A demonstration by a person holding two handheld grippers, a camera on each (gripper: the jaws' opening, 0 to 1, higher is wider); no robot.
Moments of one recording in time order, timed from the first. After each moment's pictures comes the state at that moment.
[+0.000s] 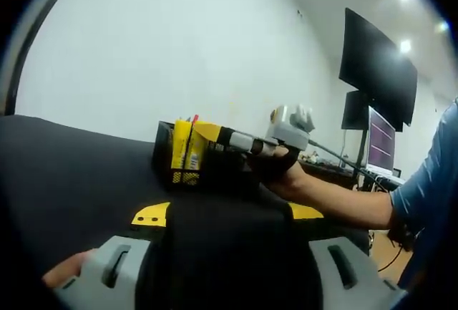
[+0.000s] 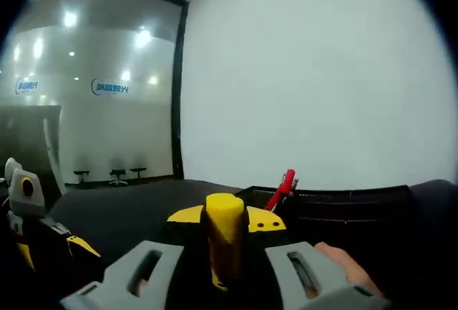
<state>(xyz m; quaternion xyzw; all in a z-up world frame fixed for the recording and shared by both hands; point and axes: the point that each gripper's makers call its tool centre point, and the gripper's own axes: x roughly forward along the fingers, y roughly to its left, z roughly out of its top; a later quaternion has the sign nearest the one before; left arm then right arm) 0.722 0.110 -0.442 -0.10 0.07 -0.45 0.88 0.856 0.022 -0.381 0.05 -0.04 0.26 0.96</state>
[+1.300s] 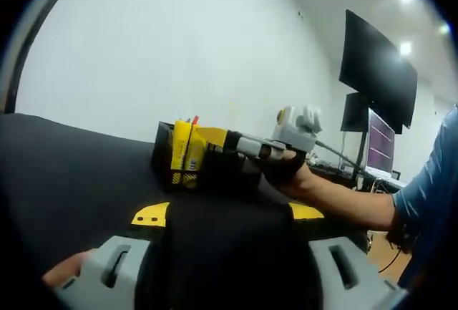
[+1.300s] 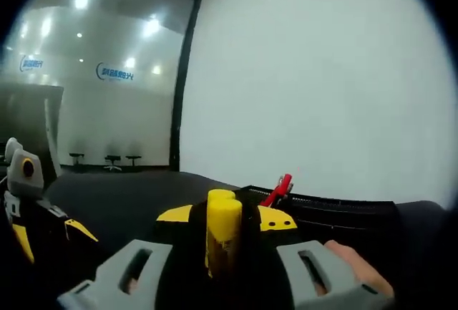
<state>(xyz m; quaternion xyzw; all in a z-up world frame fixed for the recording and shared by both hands) 0.702 0.098 -0.438 -0.11 0.06 -0.46 0.88 0.837 0.011 -0.377 -0.01 -0.05 0.26 0.97</state>
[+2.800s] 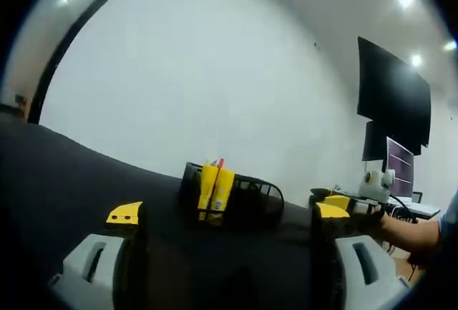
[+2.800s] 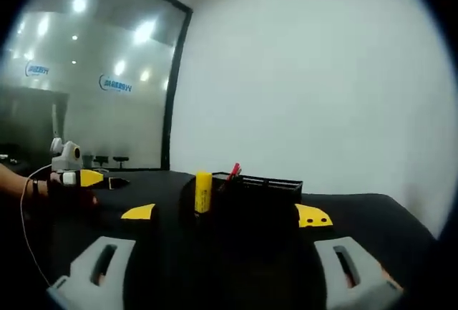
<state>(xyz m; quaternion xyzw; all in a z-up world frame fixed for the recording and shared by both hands) 0.718 0.129 -0.402 -0.16 -0.02 -0.37 0.92 0.704 -0.102 -0.375 0.00 -0.06 0.21 0.98</state>
